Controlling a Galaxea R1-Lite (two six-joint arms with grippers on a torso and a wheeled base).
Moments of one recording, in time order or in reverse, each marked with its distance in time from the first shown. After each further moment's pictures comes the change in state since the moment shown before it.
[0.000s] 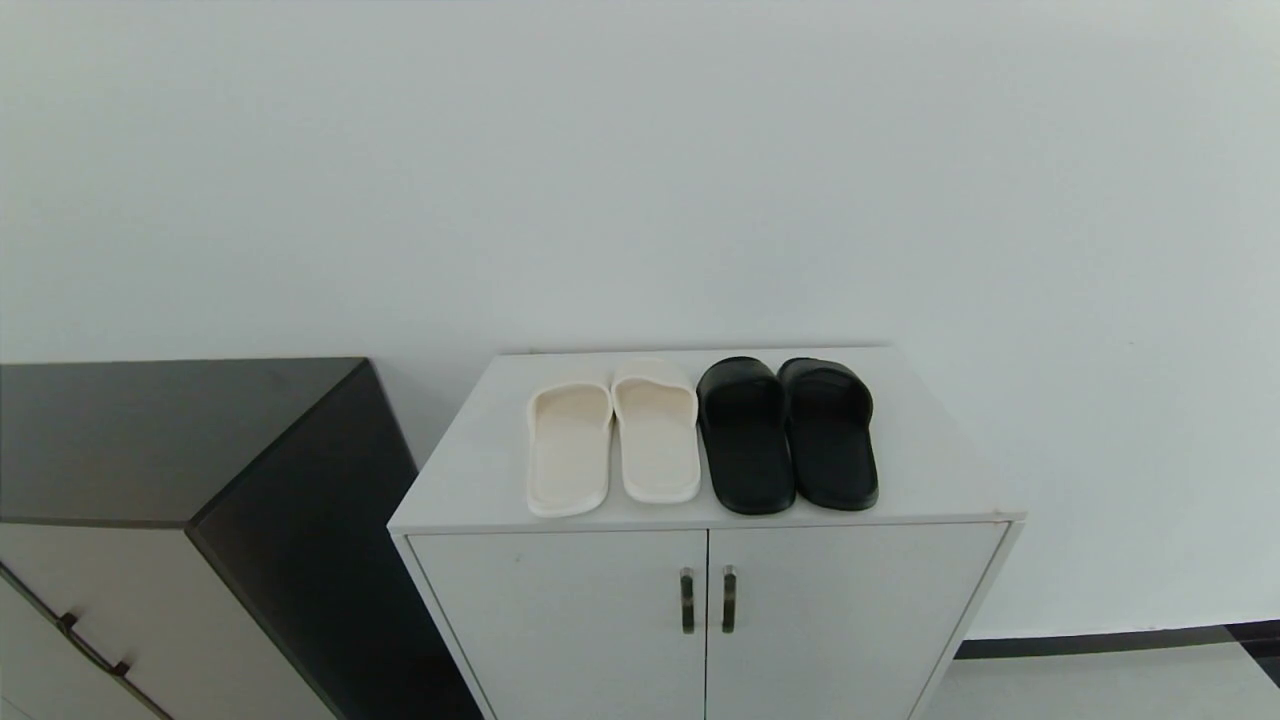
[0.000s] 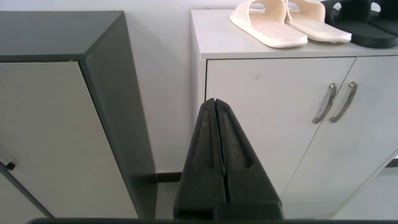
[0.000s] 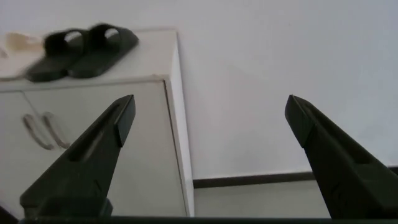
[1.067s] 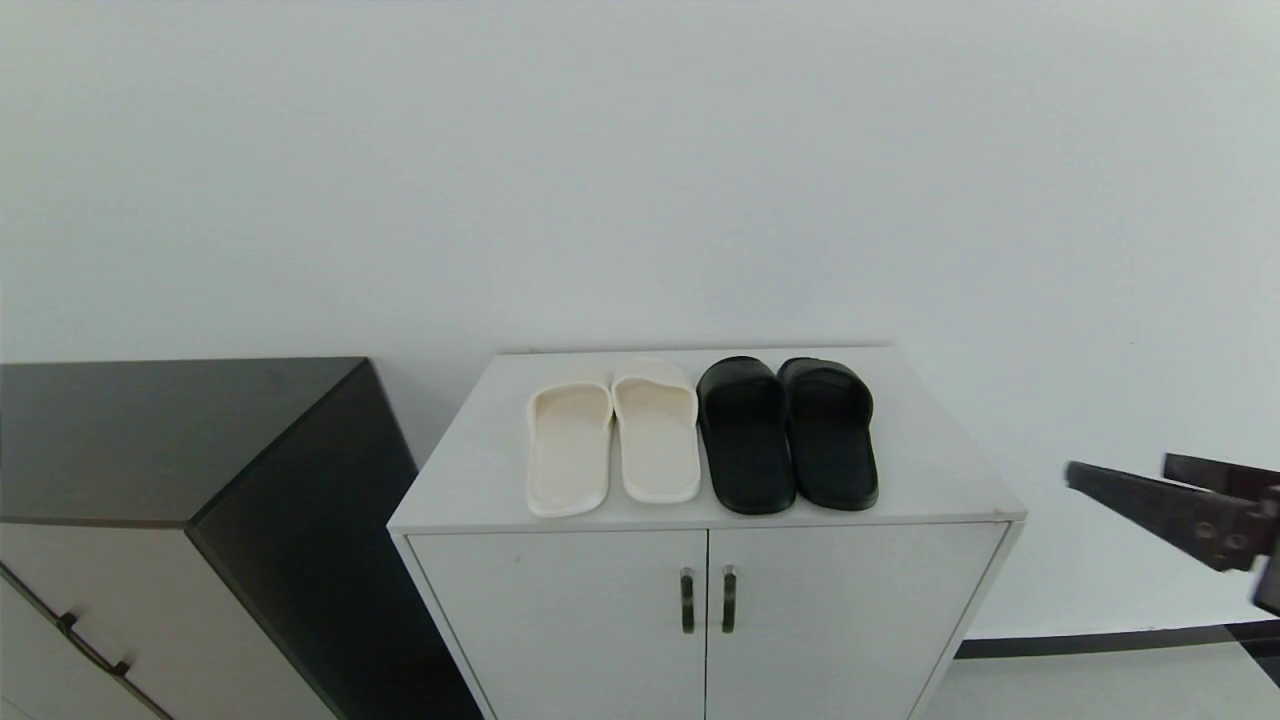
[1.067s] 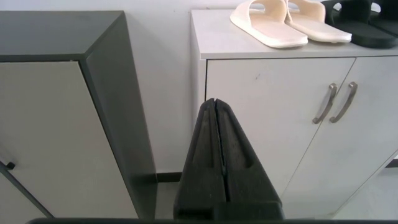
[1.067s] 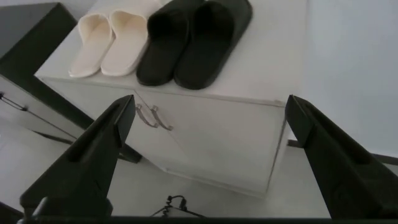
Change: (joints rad) left arm 0.000 0.000 0.000 0.000 0.001 -0.001; right arm 0.700 1.013 -0.417 -0.248 -0.311 0.265
